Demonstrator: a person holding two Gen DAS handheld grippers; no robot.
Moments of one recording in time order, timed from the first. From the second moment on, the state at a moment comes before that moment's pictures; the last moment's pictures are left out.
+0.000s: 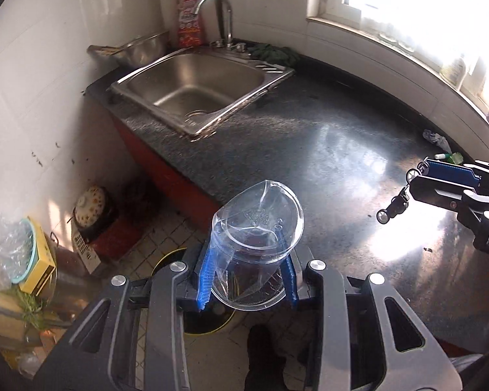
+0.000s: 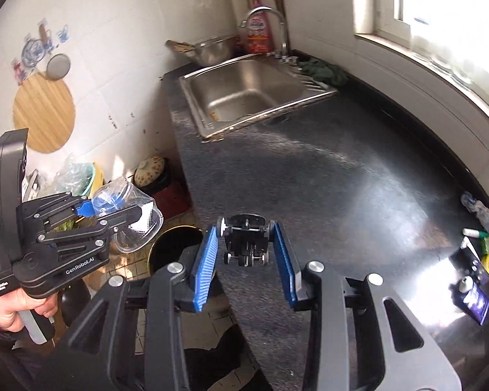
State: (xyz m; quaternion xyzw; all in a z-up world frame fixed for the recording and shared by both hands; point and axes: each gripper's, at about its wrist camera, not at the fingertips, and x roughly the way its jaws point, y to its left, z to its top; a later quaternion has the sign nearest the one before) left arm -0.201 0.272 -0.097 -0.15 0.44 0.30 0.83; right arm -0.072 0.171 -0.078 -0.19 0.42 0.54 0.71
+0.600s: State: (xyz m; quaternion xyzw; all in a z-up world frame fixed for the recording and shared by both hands) left arm -0.323 0.353 -0.211 -0.24 0.45 0.37 0.78; right arm -0.205 0.321 -0.178 -0.29 0.45 0.61 0.58
